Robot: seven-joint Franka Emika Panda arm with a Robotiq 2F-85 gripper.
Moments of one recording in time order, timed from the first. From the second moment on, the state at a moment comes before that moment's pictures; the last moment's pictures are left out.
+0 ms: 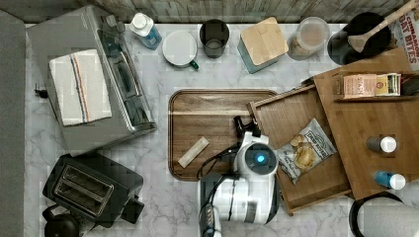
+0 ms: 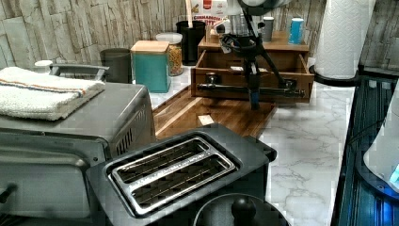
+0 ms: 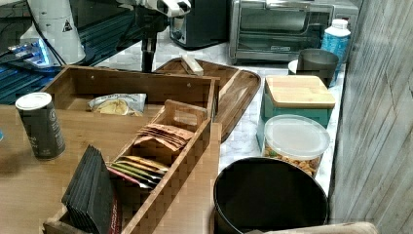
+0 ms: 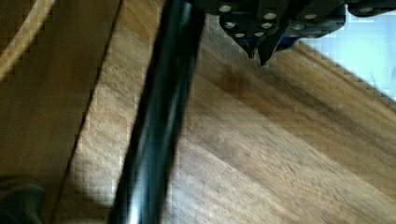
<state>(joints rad) -0.06 0.00 -0.10 -2.60 -0.02 0.80 -1.48</state>
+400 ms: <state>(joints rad) -0.09 0.05 -0.19 -2.47 0.00 0.74 -1.51</state>
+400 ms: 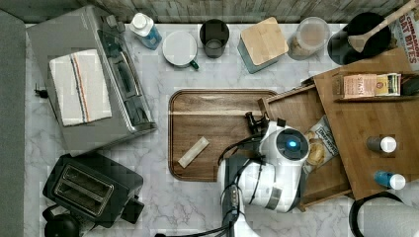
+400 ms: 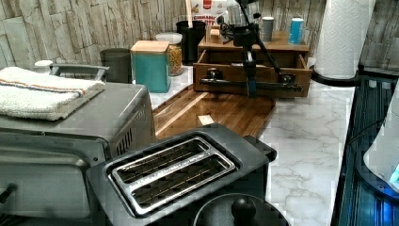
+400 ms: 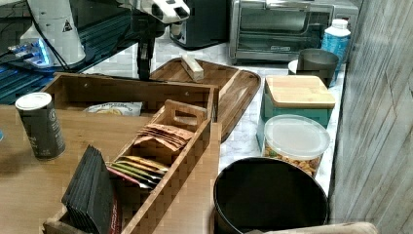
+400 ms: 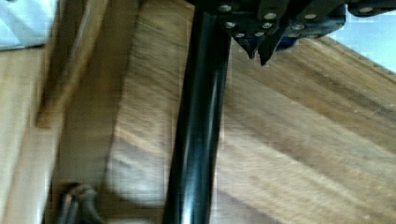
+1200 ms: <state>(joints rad) -0.15 0.18 -0.29 -2.26 0.16 0.70 -1.76</state>
